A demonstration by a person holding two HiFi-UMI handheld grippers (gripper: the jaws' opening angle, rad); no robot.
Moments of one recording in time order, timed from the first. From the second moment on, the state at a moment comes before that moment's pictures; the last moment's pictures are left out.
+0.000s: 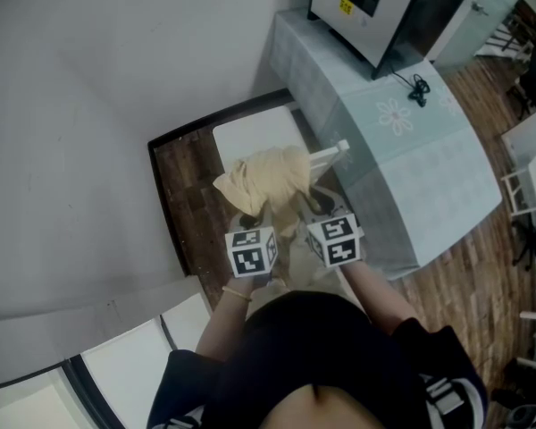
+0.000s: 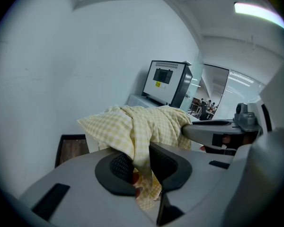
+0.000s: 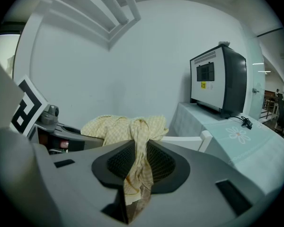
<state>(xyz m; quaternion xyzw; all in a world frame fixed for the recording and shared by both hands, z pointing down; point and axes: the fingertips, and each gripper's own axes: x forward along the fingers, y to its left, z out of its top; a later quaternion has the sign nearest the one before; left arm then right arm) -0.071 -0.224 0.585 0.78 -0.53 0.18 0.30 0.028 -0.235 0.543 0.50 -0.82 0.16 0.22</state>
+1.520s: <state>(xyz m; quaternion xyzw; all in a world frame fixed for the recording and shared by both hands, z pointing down) -0.089 -0.128 0.567 0.81 -0.49 0.18 0.28 0.009 -0.129 0.524 0.54 -0.80 0.16 0.19</state>
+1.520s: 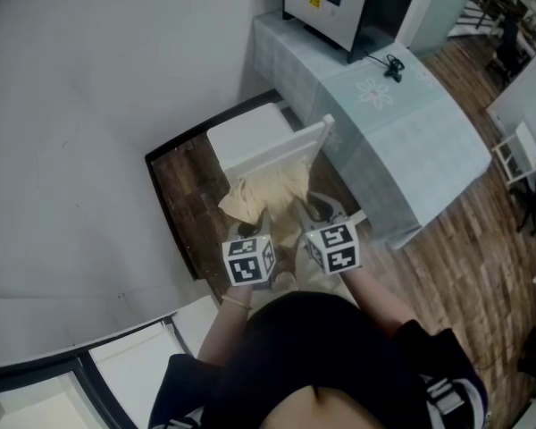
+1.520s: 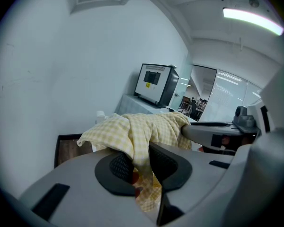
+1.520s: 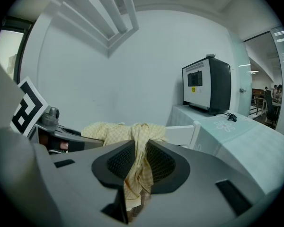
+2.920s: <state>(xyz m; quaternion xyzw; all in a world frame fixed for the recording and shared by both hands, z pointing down) -0.073 -0.094 0.548 0.83 -0.46 0.17 0.27 0.026 -0.083 0.505 0.58 -0.79 0.16 0.16</state>
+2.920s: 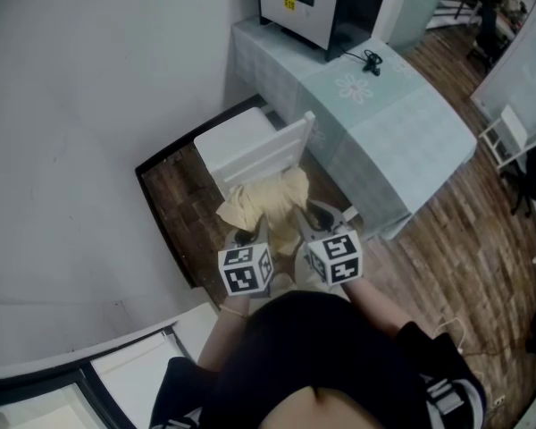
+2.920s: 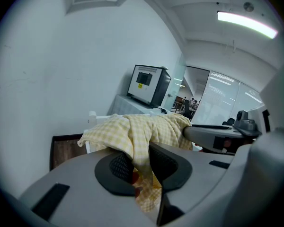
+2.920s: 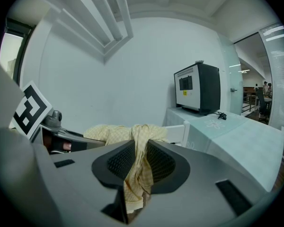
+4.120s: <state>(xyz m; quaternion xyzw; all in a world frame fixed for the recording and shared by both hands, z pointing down) -0.068 -0.102 0.545 0.83 -0.46 0.17 0.28 0.031 -0.089 0.502 0.58 -0.79 0.16 0.15</state>
